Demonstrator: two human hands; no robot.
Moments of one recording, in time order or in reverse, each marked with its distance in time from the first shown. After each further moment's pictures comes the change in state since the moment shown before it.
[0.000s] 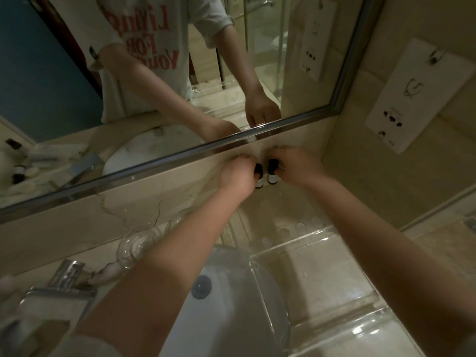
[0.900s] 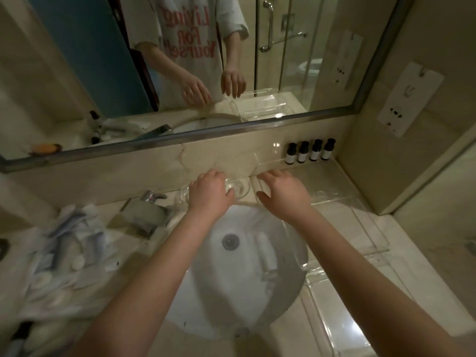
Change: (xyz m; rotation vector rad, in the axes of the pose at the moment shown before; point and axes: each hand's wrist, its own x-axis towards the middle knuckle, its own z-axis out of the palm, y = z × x) left_hand -0.255 -0.097 -0.070 0.001 0.141 -0.215; right_hand -0.178 -0.186 0.023 -0.038 0.120 -0.114
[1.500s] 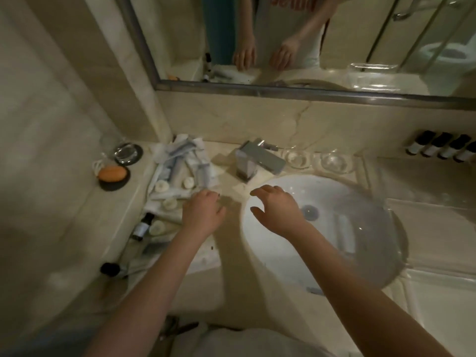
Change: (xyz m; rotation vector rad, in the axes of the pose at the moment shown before) left_hand -0.191 -0.234 0.011 -0.051 -0.124 -0.441; right_hand -0.048 -0.233 0.115 0.088 -0.309 -0.337
